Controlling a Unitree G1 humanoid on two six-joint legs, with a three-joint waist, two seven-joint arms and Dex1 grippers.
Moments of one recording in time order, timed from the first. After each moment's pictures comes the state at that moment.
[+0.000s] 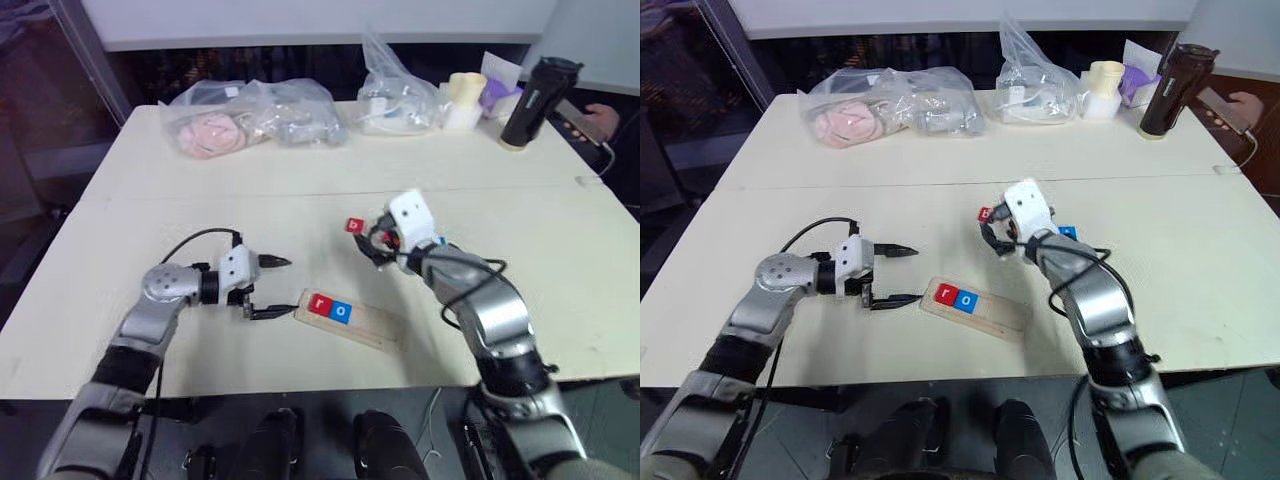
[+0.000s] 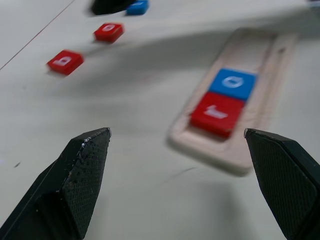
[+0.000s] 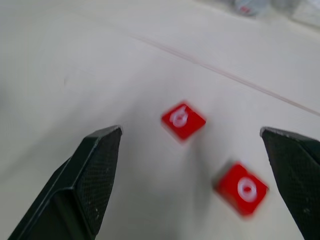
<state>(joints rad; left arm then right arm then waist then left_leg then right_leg) -0.40 0.59 -0.16 0.17 -0.26 -0.06 -1.22 -0.57 -0.25 0.08 -0.21 0.16 0.94 0.21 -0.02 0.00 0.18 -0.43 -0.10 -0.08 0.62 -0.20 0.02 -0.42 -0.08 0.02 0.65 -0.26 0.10</state>
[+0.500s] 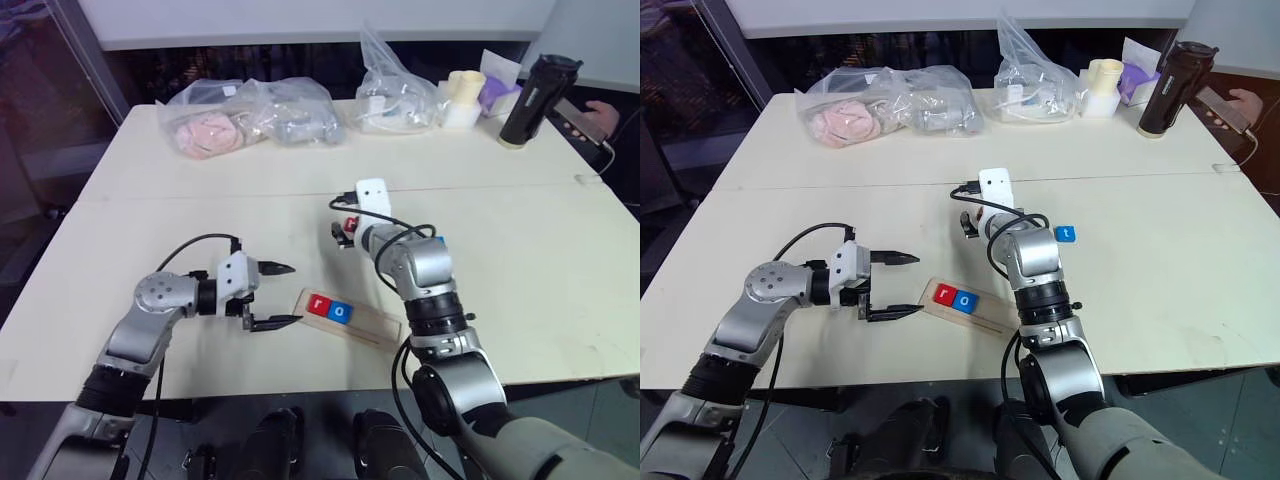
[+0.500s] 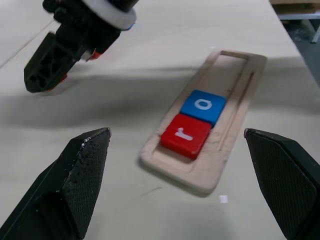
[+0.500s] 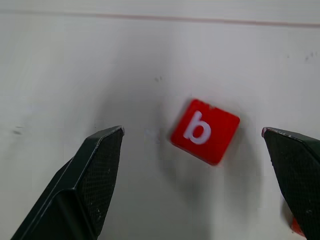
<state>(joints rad) -0.31 0.60 -0.13 -0.02 -0.29 0.06 -1.17 -0.82 0.02 -0.03 0.28 0.09 0.98 -0.08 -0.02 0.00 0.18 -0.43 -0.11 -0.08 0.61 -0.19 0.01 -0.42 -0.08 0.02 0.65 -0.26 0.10</state>
